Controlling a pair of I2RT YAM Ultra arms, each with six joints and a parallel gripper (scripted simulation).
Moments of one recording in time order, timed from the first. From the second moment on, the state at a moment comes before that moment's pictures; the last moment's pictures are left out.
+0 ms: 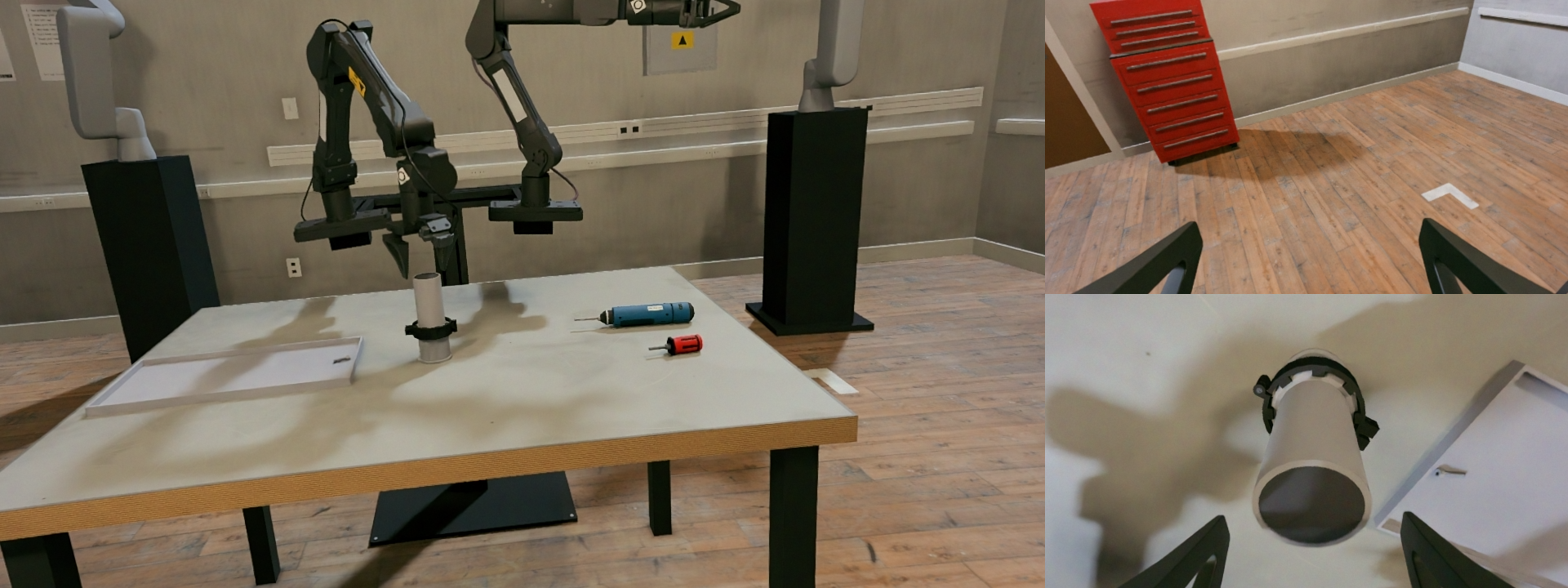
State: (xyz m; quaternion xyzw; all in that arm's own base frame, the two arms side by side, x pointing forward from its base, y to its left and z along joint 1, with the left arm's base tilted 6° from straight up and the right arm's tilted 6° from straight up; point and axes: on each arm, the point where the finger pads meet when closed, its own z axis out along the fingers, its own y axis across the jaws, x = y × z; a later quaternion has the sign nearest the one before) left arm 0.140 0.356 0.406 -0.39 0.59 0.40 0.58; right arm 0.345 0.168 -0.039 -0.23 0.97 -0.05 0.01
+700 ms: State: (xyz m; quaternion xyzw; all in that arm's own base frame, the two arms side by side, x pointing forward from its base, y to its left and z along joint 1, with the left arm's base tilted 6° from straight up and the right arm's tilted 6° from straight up) left arm 0.140 0.356 0.406 -0.39 0.59 0.40 0.58; right arm 0.346 0.167 -0.065 -0.23 0.97 -0.05 0.01
